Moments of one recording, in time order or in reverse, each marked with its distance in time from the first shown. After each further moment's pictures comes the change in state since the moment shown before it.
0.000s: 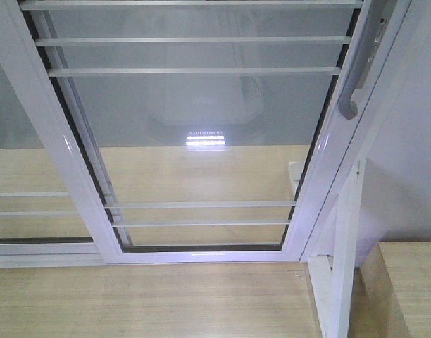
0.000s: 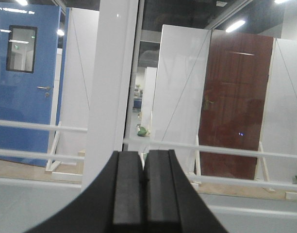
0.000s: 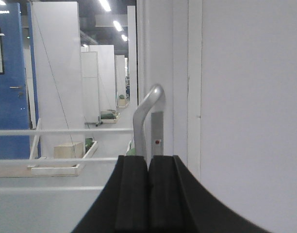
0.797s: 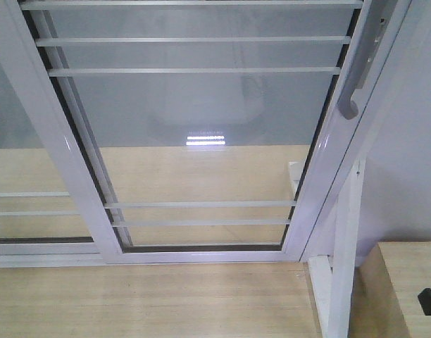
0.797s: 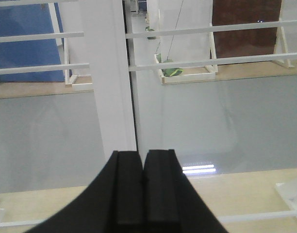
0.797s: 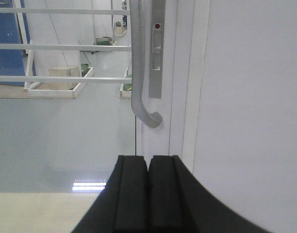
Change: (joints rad) left arm 0.000 -0.124 0.297 0.016 0.177 0.190; right arm 0.000 -0.095 0.380 -0.023 -0.012 -0.002
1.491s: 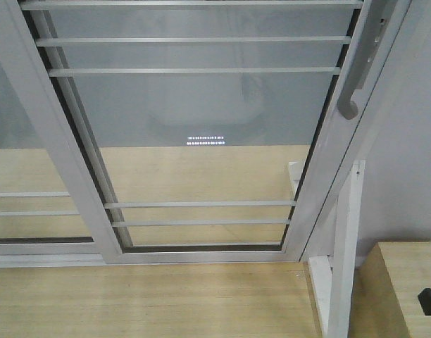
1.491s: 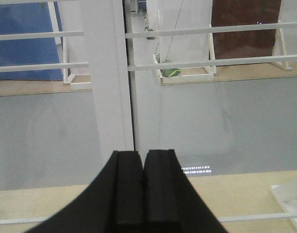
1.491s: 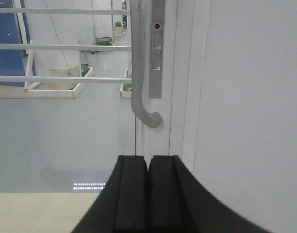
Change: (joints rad) left arm 0.000 0.000 0.000 -0.039 0.005 -0.001; right arm 0.000 0.000 0.000 0.000 0.000 0.000
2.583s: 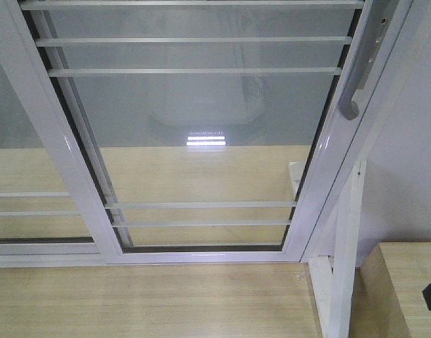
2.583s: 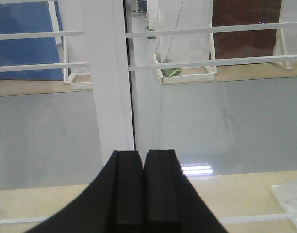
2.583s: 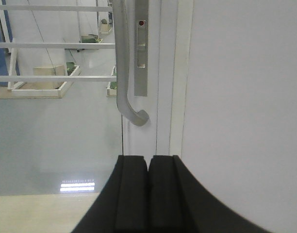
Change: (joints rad) left arm 0.000 0.000 0.000 0.000 -0.001 0.000; right arm -0.057 0.007 0.000 0.000 0.000 0.000
